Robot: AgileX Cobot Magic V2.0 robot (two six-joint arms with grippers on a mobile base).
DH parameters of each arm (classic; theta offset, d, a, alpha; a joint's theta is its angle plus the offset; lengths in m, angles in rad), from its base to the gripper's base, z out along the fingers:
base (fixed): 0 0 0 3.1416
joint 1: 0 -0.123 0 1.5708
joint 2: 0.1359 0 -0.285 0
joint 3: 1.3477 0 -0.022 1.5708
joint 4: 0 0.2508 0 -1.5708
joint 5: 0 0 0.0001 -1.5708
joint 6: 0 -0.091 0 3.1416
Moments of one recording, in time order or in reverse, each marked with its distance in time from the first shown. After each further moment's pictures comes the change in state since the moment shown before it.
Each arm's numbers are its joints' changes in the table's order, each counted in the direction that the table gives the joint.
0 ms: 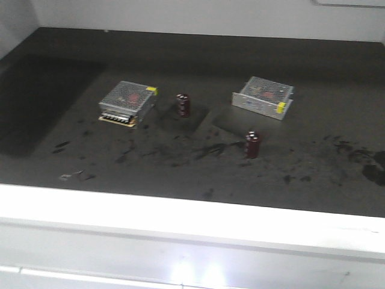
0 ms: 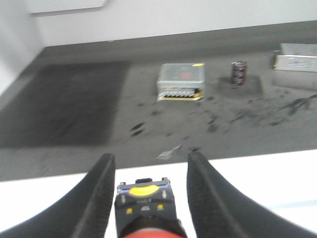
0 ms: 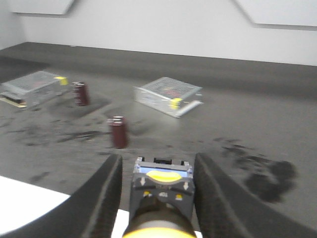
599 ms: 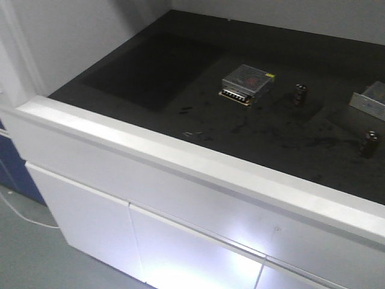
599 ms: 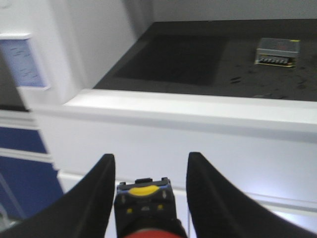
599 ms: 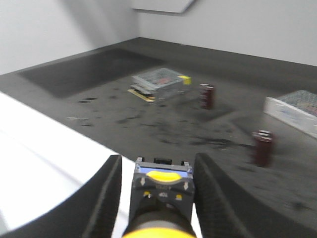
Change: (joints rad) left arm 0.000 0.000 0.000 0.000 0.000 0.000; right arm 0.000 0.000 0.000 0.000 0.000 0.000
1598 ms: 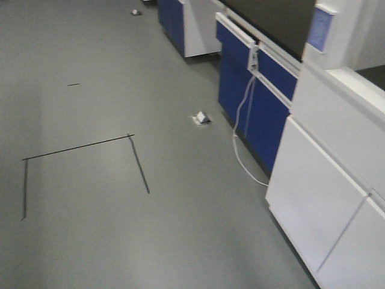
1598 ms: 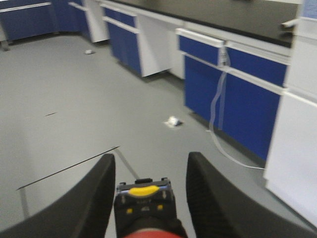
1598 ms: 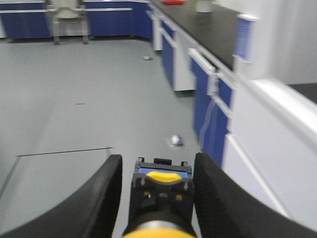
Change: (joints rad) left arm 0.000 0.000 0.000 0.000 0.000 0.000; right arm 0.000 0.000 0.000 0.000 0.000 0.000
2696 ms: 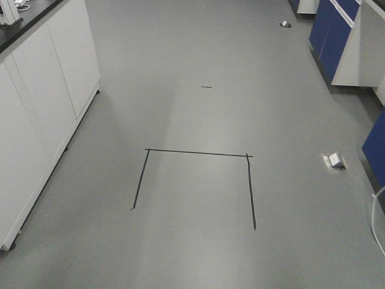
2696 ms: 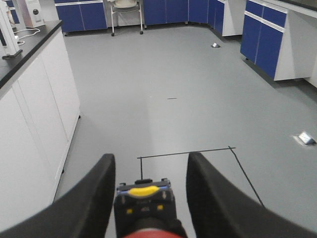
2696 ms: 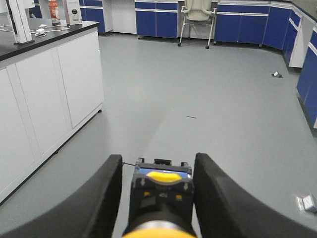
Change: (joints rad) left arm 0.000 -0.006 0.000 0.000 0.000 0.000; right arm 0.000 0.000 0.000 0.000 0.000 0.000
